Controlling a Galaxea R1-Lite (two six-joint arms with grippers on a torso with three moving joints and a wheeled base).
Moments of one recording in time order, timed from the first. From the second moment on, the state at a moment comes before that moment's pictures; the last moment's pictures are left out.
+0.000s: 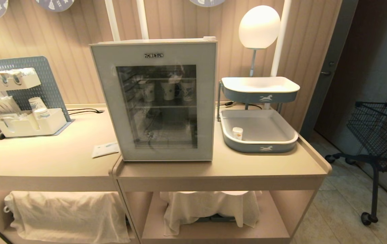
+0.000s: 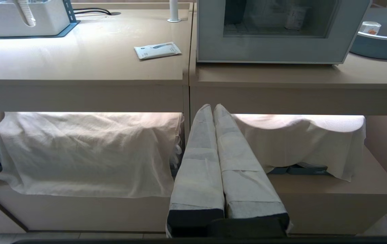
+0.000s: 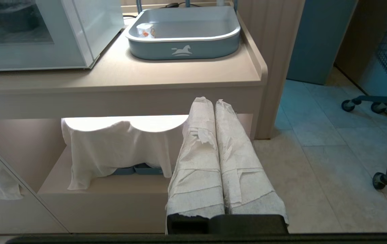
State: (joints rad) left arm 0.00 0.00 0.00 0.00 0.00 -0.01; right arm 0.00 0.00 -0.02 0.05 0.00 -0.01
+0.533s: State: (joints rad) left arm 0.00 0.00 0.00 0.00 0.00 -0.01; right arm 0.00 0.00 -0.02 0.05 0.00 0.00
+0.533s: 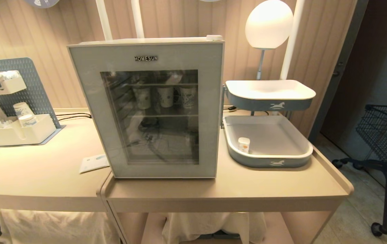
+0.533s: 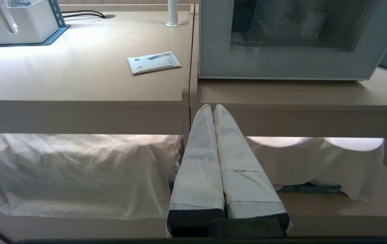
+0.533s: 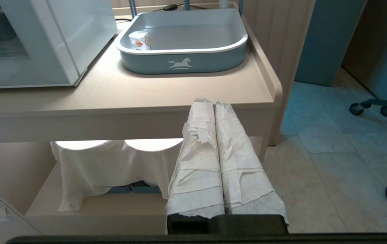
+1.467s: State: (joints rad) left arm 0.00 0.00 0.00 0.00 0.00 -0.01; right arm 0.00 0.00 -0.02 0.05 0.00 0.00
